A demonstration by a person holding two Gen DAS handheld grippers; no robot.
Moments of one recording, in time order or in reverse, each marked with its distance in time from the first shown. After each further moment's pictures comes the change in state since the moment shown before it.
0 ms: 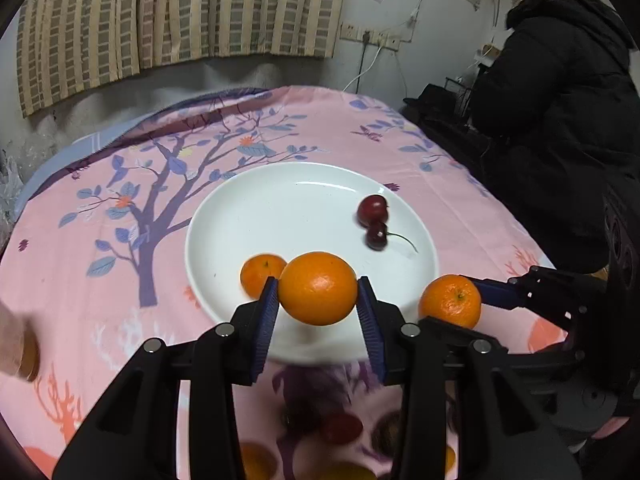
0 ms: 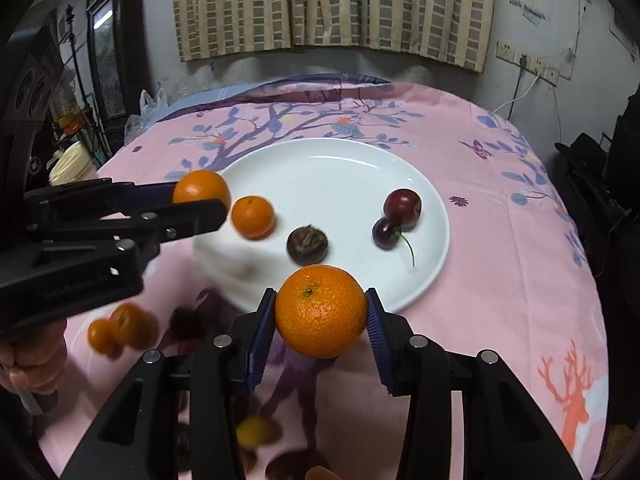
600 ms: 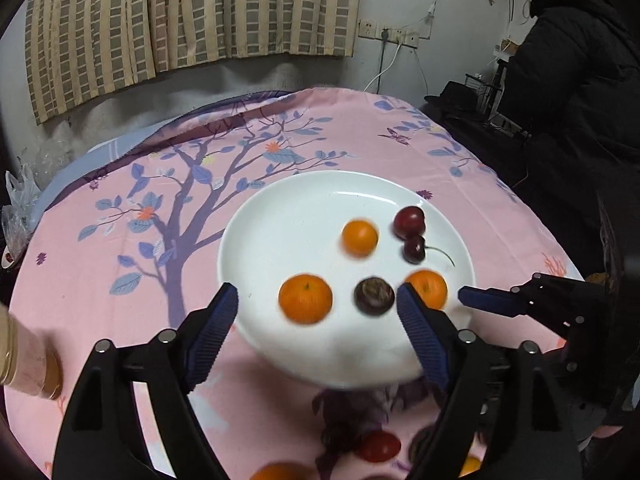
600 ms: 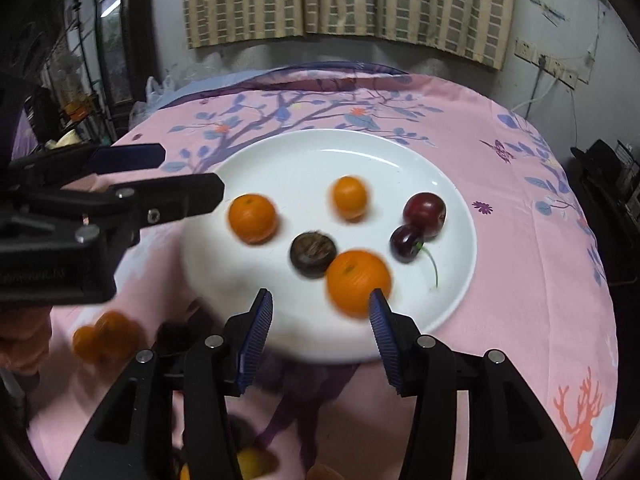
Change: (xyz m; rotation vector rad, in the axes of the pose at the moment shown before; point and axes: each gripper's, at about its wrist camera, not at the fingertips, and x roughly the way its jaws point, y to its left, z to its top) left arm -0.013 0.014 0.003 0.015 -0.015 0.079; right arm -0.003 0.017 -0.012 -0.077 0.014 0.033
